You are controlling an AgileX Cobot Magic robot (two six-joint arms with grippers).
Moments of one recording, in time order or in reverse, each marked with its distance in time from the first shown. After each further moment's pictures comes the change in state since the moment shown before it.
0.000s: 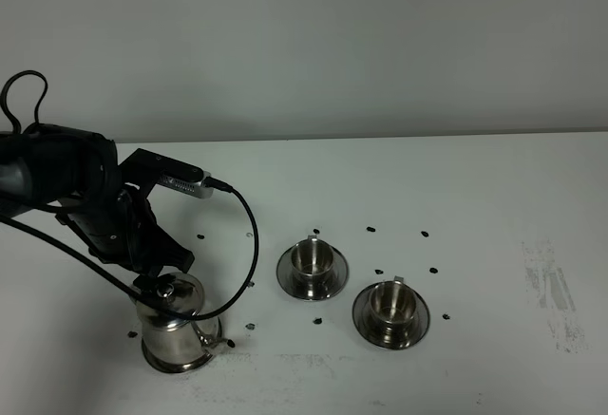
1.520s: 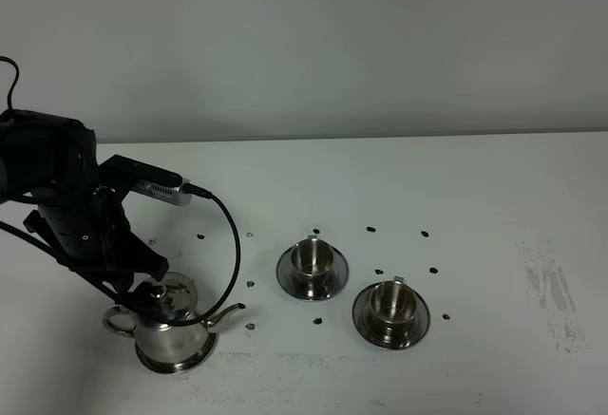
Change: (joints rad) left arm 0.027 -0.048 0.000 0.024 0.178 -0.005; right arm 0.000 0.000 0.000 0.000 0.000 0.000
